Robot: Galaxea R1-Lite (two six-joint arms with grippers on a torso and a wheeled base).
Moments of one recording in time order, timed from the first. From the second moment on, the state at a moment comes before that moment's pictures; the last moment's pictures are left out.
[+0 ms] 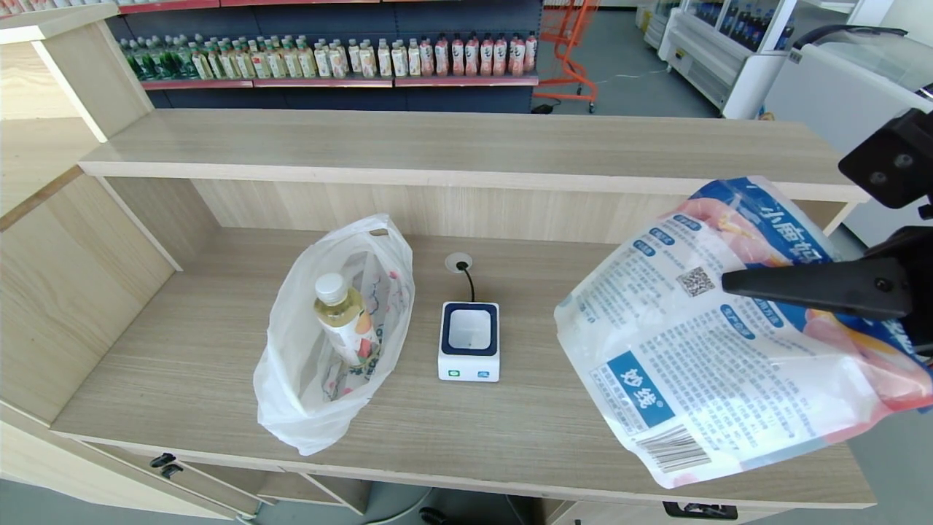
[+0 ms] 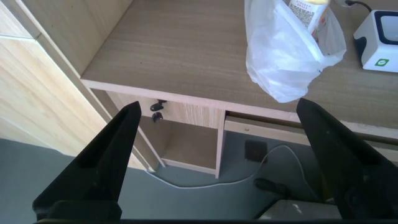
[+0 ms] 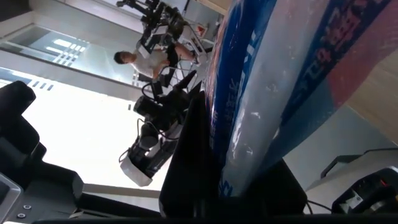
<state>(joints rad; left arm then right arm) 0.00 0.00 0.00 0.05 0.13 0.01 0.34 1.24 -0.83 -0.31 1.01 0.65</state>
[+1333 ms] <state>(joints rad) 0.00 0.00 0.00 0.05 0.13 0.01 0.08 1.22 -0.56 -0.31 0.55 -0.41</state>
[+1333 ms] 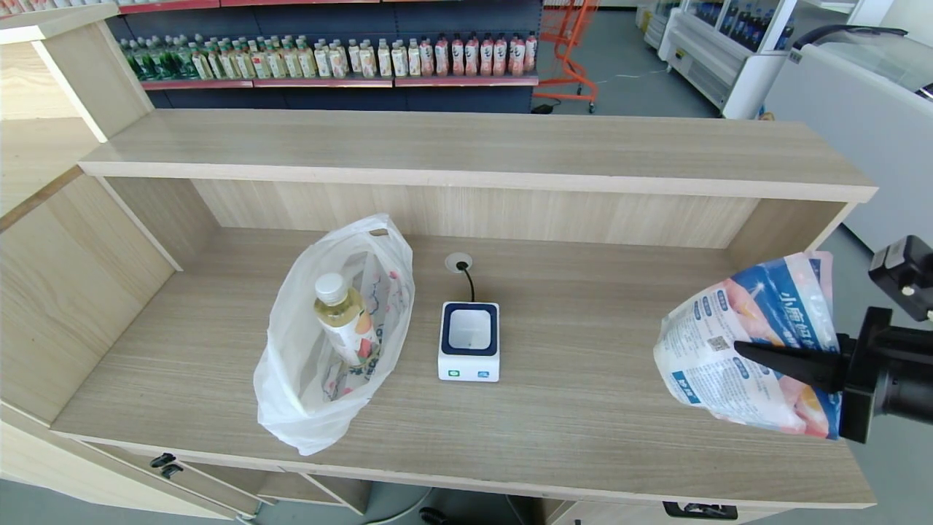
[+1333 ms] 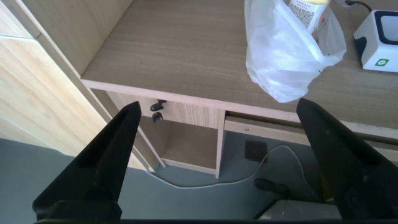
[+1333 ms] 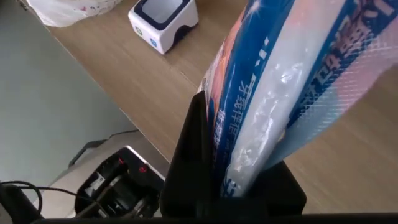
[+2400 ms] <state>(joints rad) 0.00 0.00 0.00 0.05 0.13 0.01 0.11 1.27 -0.64 -0.31 0.60 -0.53</state>
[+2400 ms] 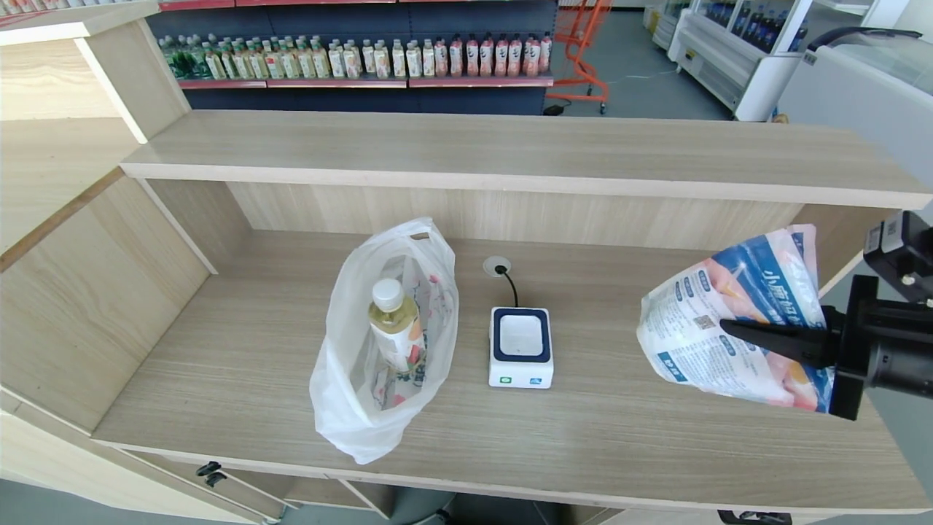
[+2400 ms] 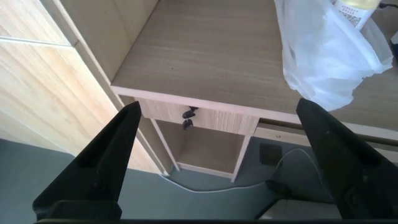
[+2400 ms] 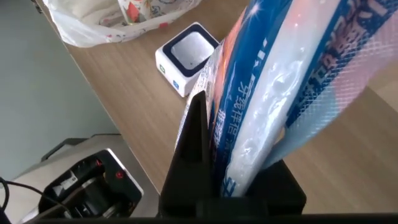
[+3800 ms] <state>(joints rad) 0.00 0.00 0.00 0.05 0.13 0.01 0.22 1.93 -0.83 -0.94 0.73 -0.77</state>
